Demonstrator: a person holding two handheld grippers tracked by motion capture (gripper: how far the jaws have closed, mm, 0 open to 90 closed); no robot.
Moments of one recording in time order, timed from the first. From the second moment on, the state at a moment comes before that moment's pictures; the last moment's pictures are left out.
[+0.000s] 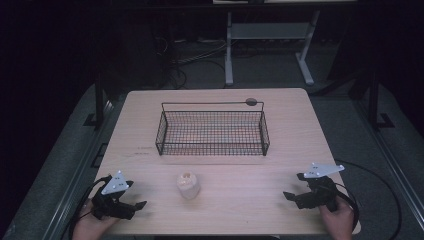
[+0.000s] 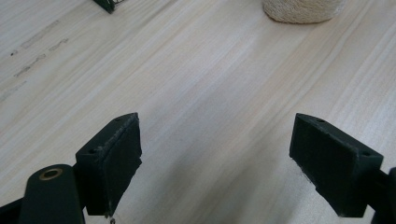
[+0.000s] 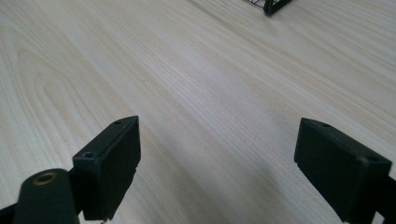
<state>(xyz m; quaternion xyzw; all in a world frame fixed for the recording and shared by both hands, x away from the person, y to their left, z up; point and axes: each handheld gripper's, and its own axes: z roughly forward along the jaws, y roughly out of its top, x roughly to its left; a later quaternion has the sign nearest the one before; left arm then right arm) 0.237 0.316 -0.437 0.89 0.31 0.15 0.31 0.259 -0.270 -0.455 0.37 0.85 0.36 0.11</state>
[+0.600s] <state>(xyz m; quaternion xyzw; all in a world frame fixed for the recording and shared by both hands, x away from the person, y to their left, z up) 0.234 0.299 -0.435 0.90 0.29 0.13 0.30 0.260 -0.267 -0.455 0.36 0.85 0.36 0.12</state>
